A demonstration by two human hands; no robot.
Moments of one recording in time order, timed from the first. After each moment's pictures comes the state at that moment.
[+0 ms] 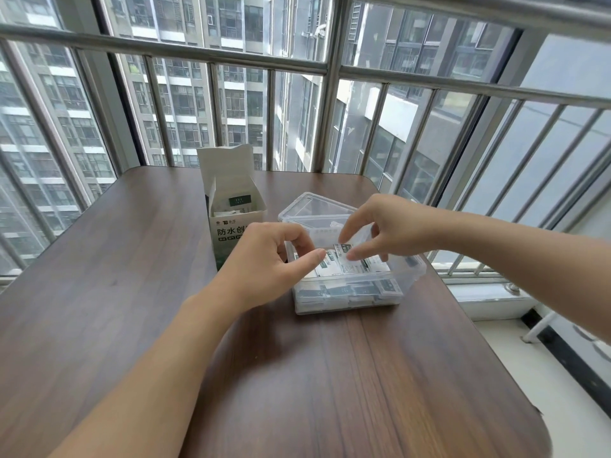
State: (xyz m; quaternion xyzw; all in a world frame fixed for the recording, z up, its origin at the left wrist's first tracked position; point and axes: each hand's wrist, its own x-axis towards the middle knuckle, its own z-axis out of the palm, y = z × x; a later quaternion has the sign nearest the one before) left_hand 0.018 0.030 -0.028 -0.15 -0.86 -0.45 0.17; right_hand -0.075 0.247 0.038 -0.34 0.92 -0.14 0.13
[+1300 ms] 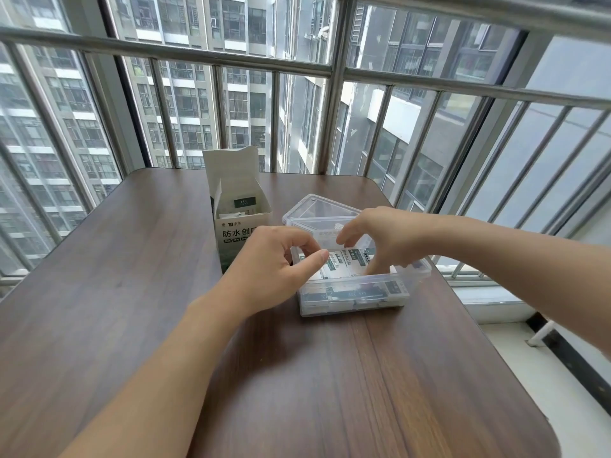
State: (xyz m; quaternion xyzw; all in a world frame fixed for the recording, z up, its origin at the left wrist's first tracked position) left_hand 0.015 0.028 -0.032 -0.16 -0.87 -0.43 0.17; right_hand -0.077 0.232 0.031 -0.28 0.94 -0.03 0.19
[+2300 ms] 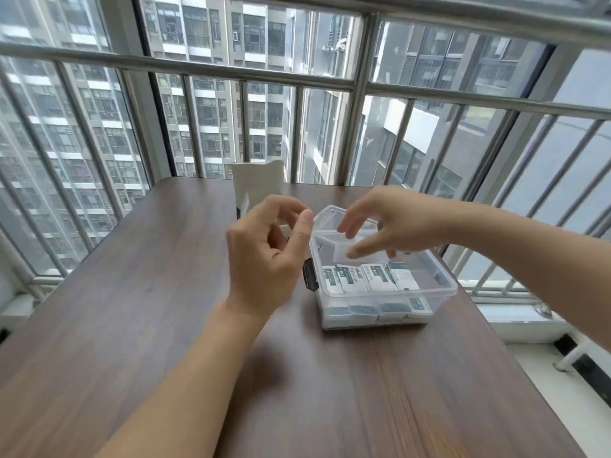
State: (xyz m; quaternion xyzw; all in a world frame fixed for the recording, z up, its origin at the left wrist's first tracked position) left_hand 0.018 0.019 -0.019 -0.09 -0.73 -0.48 0.48; right_hand -0.064 0.200 0.072 -0.34 0.92 -0.12 0.13
